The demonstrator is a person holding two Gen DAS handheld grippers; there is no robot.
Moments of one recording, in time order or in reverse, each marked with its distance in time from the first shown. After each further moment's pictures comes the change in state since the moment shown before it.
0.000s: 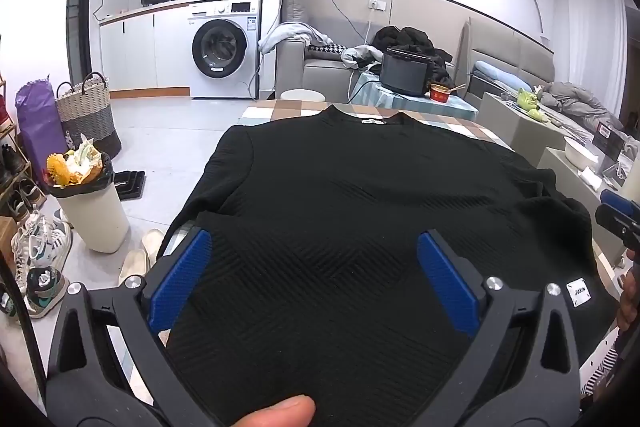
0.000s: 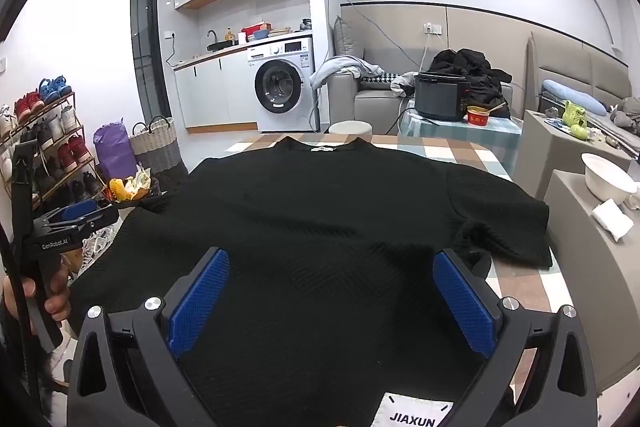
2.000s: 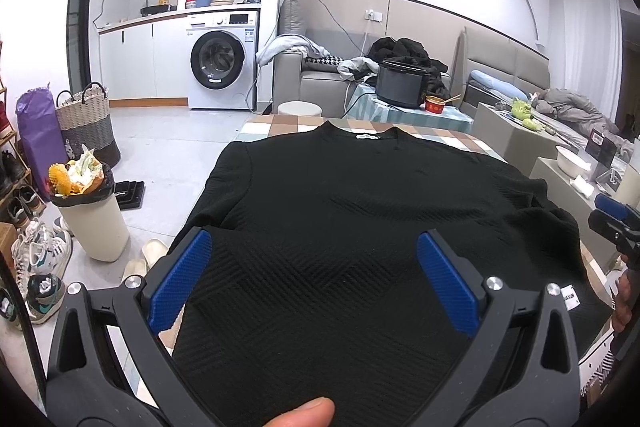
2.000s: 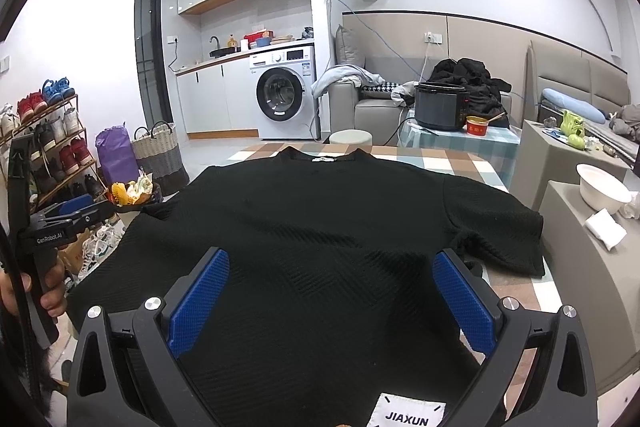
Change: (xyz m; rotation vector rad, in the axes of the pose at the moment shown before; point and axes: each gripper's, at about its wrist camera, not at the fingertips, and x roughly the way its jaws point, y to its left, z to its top) left arm -0.030 -0.013 0.003 0.001 -0.051 -0.005; right arm -0.015 0.004 0.005 -0.009 -0.029 0.000
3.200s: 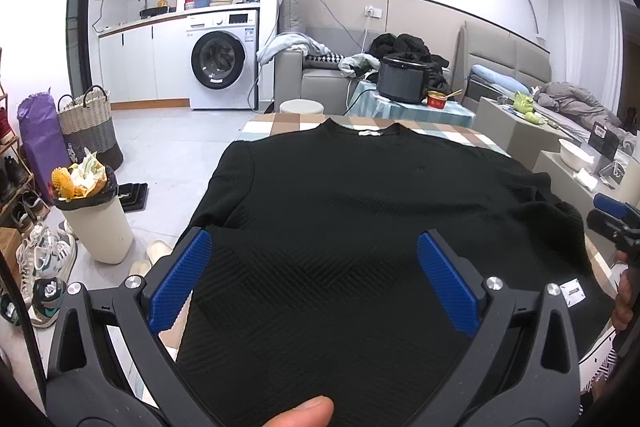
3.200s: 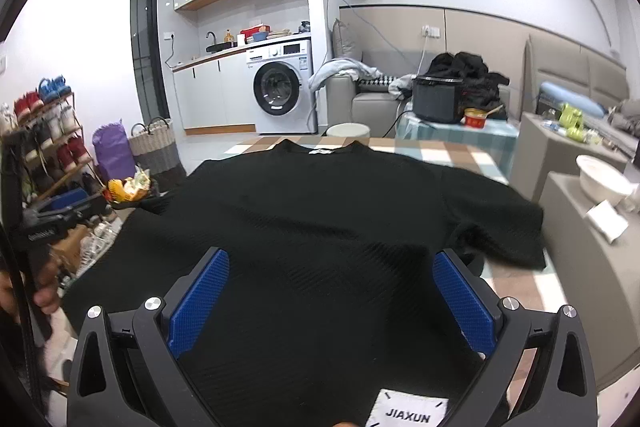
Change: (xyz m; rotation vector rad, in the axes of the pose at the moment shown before) left arm -0.001 -0.007 0.005 0.022 0.022 0.017; right arm 0.008 -0.010 -0.004 0.022 0.029 0.010
